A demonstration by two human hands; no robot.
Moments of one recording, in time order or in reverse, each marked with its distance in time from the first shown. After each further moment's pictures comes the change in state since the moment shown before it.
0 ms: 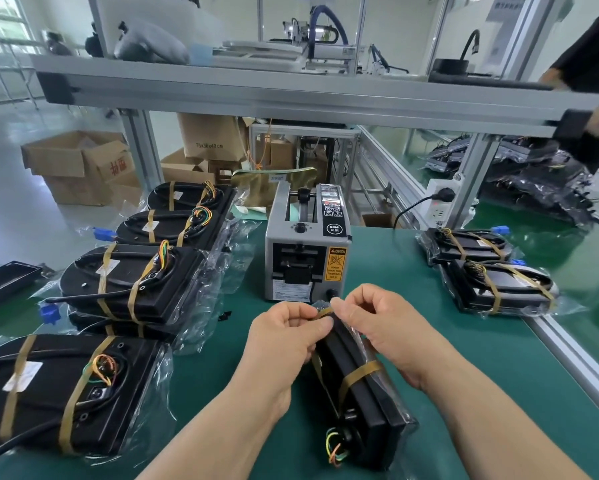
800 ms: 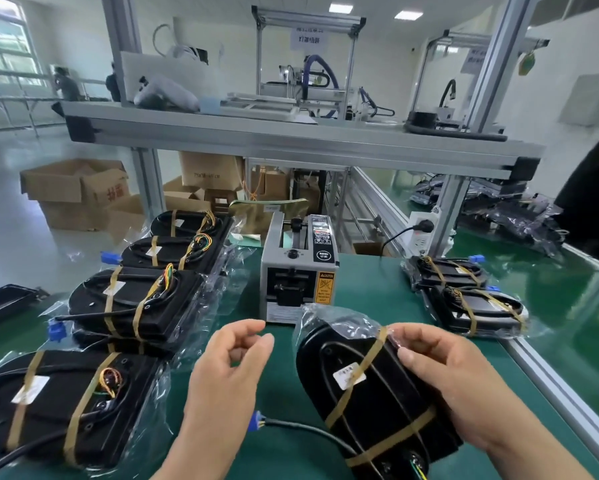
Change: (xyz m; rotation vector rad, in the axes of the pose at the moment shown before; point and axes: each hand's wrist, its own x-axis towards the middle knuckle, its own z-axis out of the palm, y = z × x) left_hand -0.048 0.002 -0.045 0.193 0.160 0.383; right_hand -0.060 0.021 -0.060 0.243 0.014 -0.050
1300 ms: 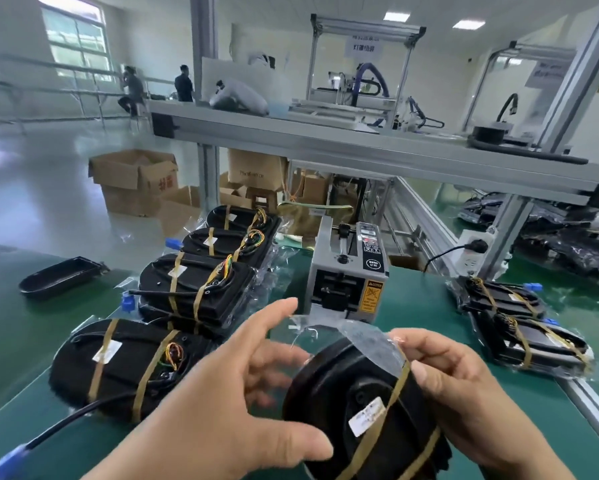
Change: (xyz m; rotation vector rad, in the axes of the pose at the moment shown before) left_hand -0.030 0.056 -0.078 0.139 -0.503 0.096; right_hand 0.003 -0.026 0.052 0.421 -0.415 -0.111
